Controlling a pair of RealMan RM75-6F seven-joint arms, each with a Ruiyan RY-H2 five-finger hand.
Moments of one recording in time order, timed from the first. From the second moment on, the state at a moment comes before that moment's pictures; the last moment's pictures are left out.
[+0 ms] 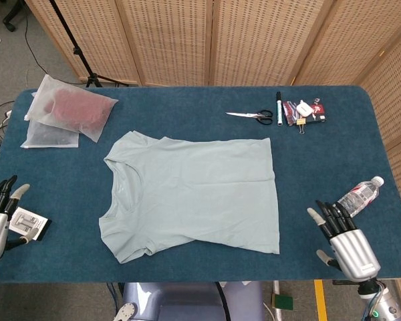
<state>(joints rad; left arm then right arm) -0.08 -1.16 -0.05 -1.57 1.57 1.58 0.01 0.12 -1.22 -0.05 -1.47 -1.84 1.54 -0.05</state>
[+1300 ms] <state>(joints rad) -0.09 -1.17 -0.05 -1.58 1.55 1.55 0.03 0.25 -1.48 -0.10 -1.24 -1.89 1.36 -0.20</state>
